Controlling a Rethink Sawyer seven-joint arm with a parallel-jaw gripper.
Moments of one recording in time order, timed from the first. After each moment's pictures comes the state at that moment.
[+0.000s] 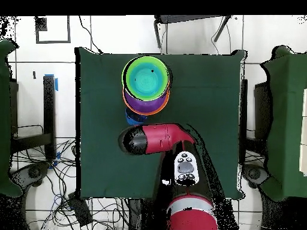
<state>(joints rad) -0.18 -0.62 0.02 1.73 -0.31 0.45 2.03</state>
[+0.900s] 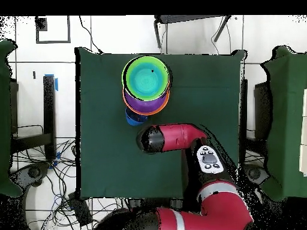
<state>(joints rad) -0.35 -0.55 0.14 1.72 -0.40 0.45 2.03</state>
